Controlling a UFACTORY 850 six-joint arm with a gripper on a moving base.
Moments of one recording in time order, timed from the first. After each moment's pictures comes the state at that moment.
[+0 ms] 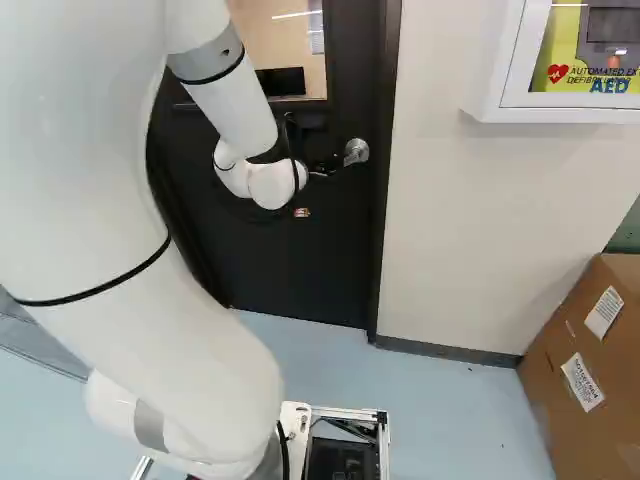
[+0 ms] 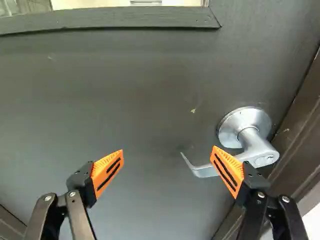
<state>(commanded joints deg) -3.4 -2.3 -35.1 0.0 47.8 0.0</state>
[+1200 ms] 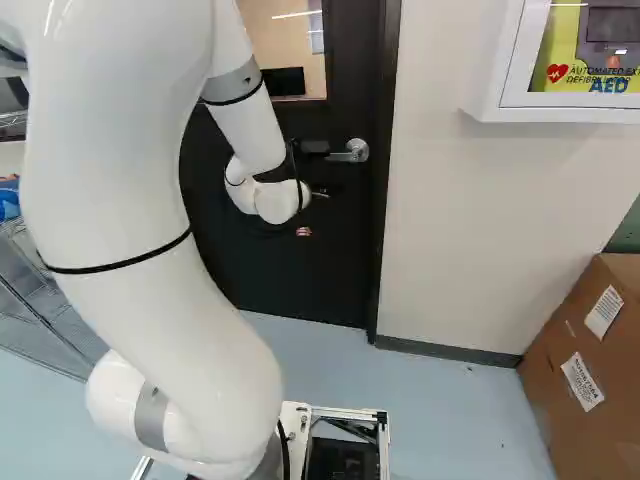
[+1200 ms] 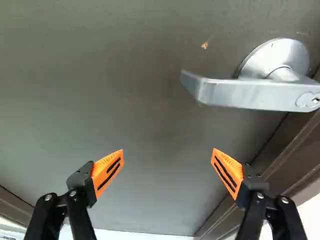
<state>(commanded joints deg) -3.4 -8.4 -34.6 0.0 47.8 0.0</state>
